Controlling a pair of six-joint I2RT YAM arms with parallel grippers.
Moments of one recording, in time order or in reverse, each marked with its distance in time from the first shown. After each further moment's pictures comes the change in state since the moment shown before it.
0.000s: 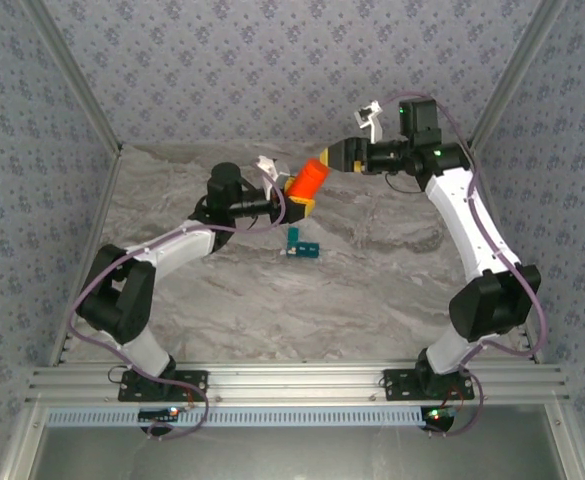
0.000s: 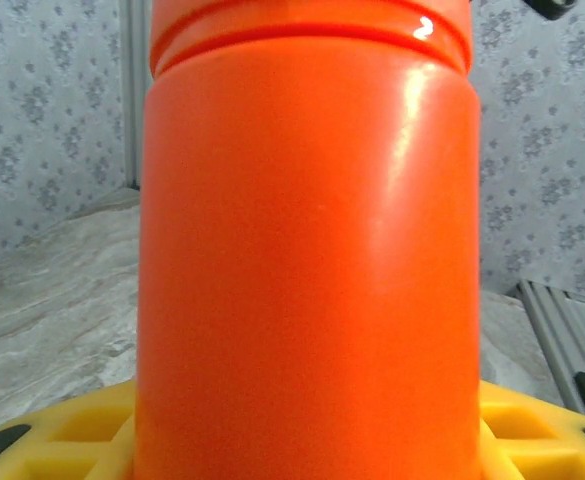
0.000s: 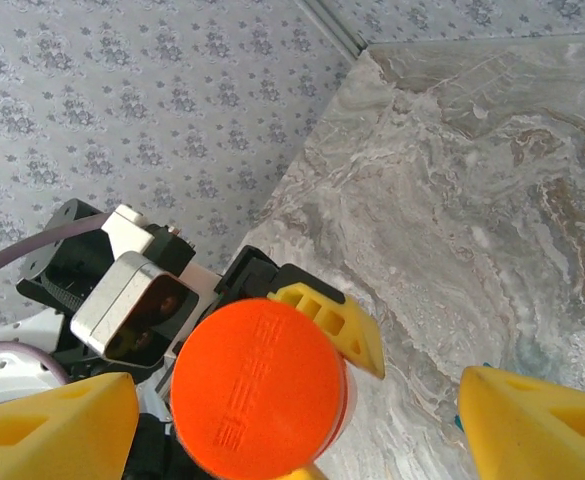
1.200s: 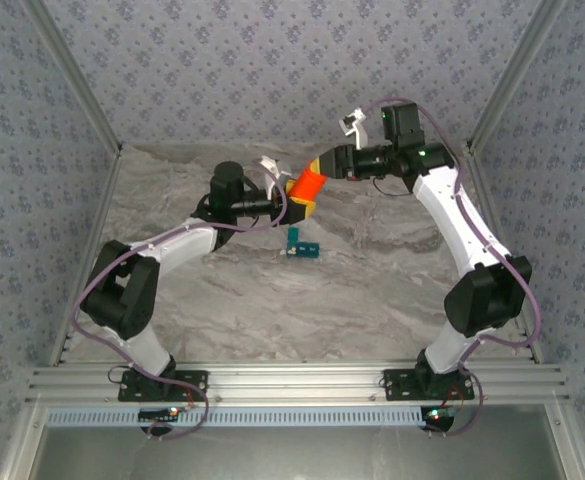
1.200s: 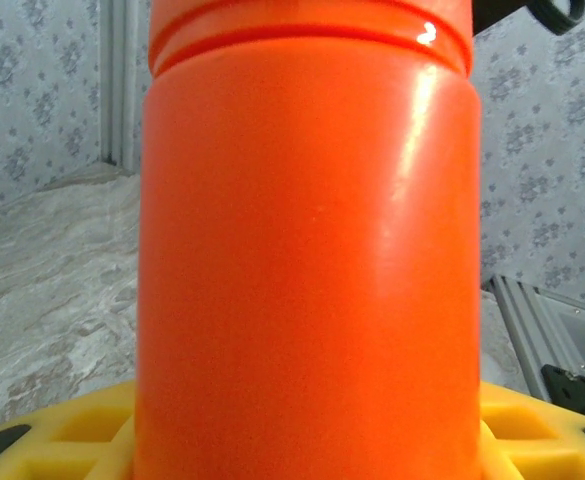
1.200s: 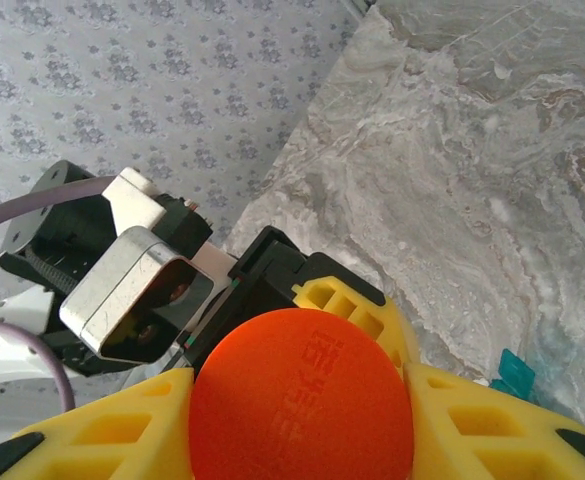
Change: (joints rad) left arm 0.001 0.032 0.016 -0.029 0.013 -0.030; right arm 0.064 0.035 -0.012 -0.003 0.043 0.008
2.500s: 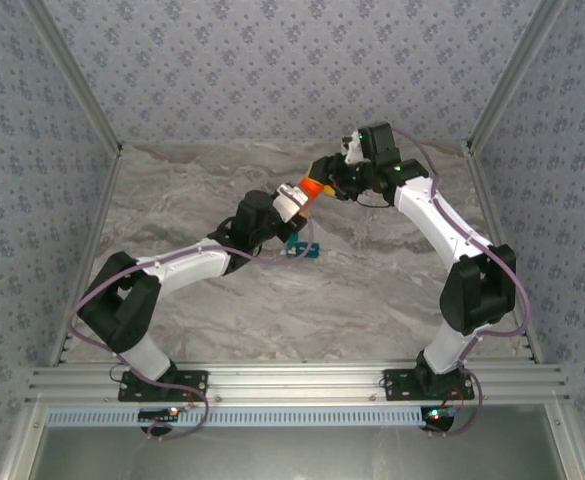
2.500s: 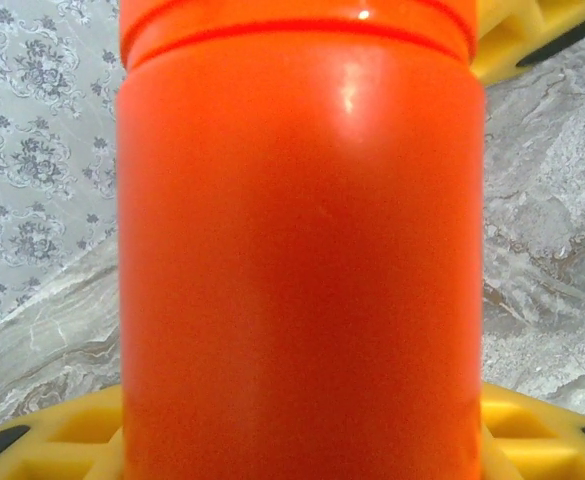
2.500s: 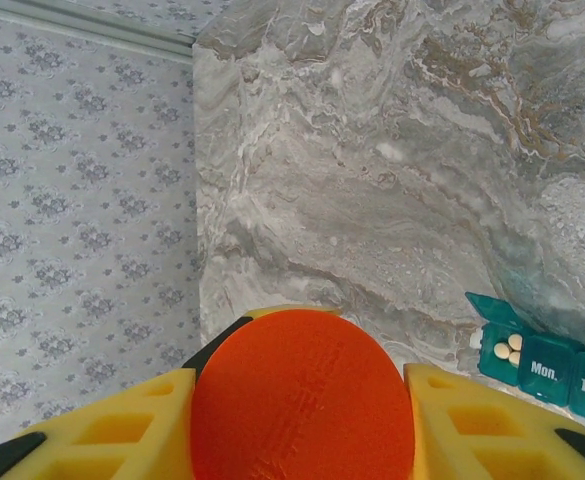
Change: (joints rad) left arm -0.203 -0.068 -0.114 -0.173 -0.882 0.413; right arm 0.075 0.028 -0.157 0.152 0.289 0.539
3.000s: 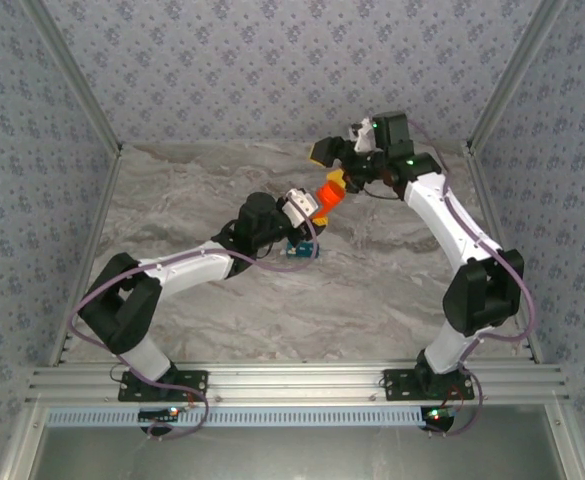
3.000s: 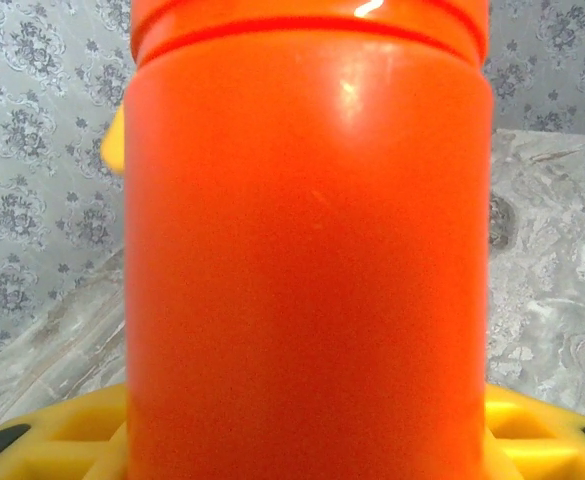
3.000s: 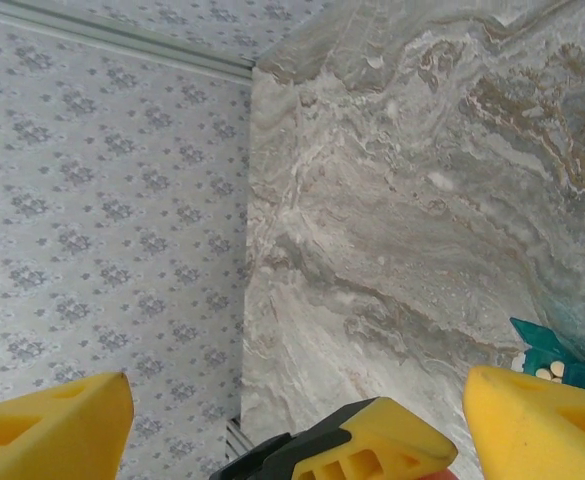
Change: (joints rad) left arm -0.027 0.000 -0.001 0.109 0.220 0.003; right arm -0.072 -0.030 0.048 0.024 -0.091 0.005
